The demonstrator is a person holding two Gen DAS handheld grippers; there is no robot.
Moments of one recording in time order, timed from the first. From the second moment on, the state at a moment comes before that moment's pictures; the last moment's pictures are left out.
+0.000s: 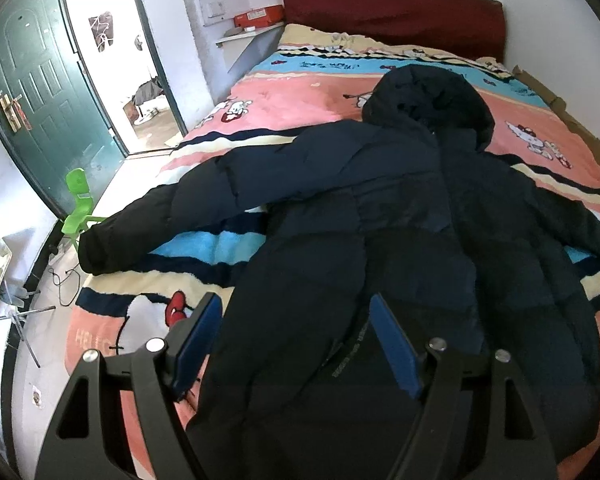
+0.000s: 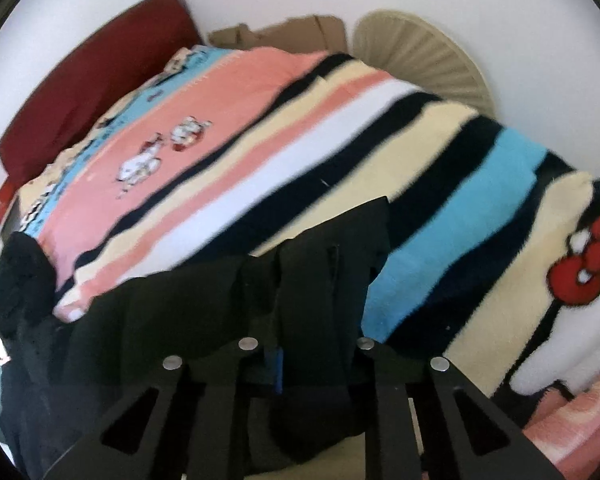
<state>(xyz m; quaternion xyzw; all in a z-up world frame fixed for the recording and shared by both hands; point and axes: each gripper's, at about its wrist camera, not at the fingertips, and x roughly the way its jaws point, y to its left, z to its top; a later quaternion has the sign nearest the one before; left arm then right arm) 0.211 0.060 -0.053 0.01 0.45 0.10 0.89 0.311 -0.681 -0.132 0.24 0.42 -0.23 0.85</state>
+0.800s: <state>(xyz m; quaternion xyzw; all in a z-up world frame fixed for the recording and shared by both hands) 0.137 0.169 -0.023 -0.09 0.38 0.13 0.91 0.380 -0.321 0.086 0.13 0.33 0.06 0.93</state>
